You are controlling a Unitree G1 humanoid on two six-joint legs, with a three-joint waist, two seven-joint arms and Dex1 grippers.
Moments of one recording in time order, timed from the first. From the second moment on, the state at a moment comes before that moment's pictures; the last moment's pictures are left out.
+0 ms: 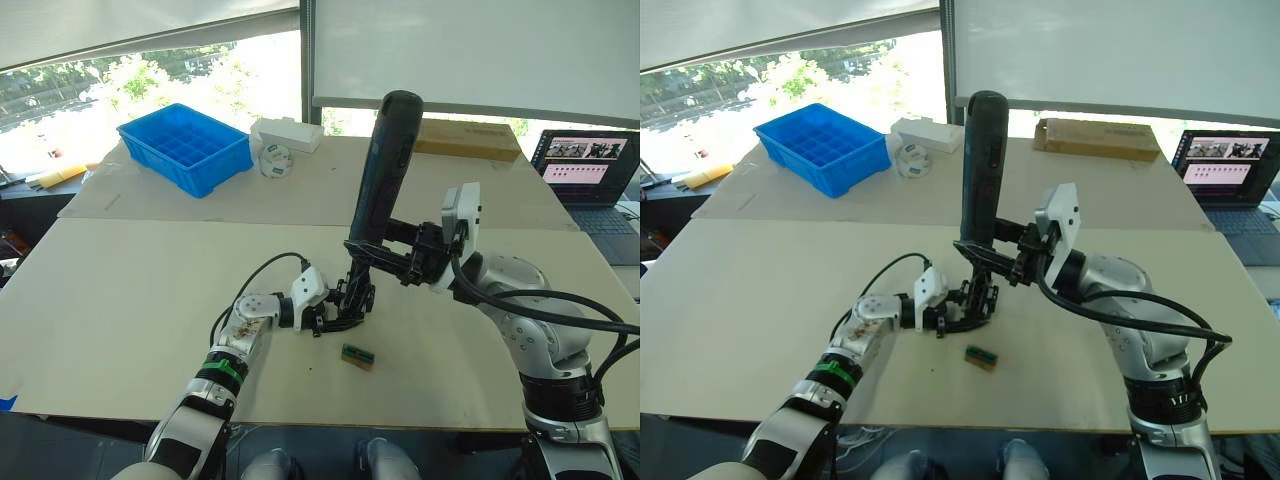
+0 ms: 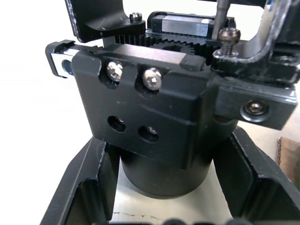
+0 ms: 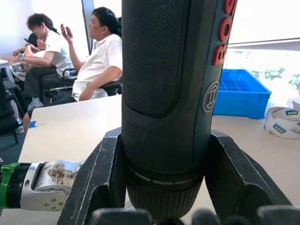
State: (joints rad) left arm -0.62 0.17 -0.20 0.65 -0.12 -0.13 -1.13; right arm -0.50 -0.49 -0.03 -0.36 0.66 0.56 0.78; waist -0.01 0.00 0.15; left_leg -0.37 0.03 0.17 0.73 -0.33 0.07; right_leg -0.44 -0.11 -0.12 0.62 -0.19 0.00
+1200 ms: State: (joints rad) left arm -0.62 0.18 -0.21 0.65 -0.12 -0.13 -1.13; right arm -0.49 -0.48 -0.02 -0.36 0.66 0.56 0.76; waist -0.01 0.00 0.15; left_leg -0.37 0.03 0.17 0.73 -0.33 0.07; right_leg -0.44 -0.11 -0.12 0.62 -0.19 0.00
